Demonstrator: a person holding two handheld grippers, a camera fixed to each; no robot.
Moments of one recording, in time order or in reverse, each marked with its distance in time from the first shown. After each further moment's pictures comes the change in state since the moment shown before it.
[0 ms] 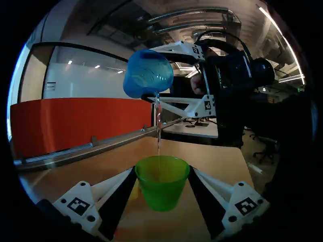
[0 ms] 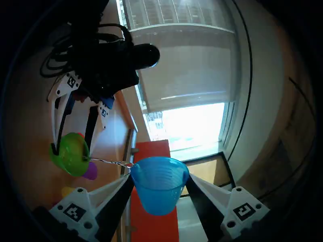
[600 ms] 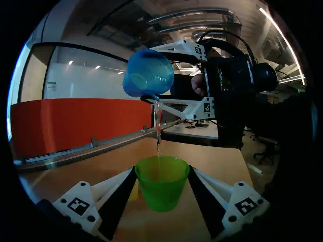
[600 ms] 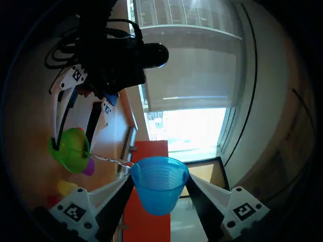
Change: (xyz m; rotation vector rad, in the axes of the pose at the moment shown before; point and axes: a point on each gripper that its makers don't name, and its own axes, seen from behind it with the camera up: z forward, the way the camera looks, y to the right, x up) left arm 0.003 -0.001 0.000 0.001 0.007 -0.003; right arm 0.004 0.002 0.003 -0.003 -0.003 -0.081
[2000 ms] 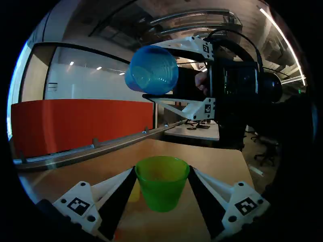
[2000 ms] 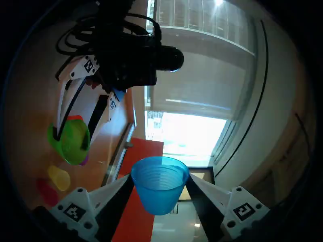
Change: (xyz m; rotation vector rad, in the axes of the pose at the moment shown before) left arm 0.004 -0.004 -0.001 0.010 0.012 -0.003; right arm 0.007 0.009 0.005 -0.010 -0.002 -0.165
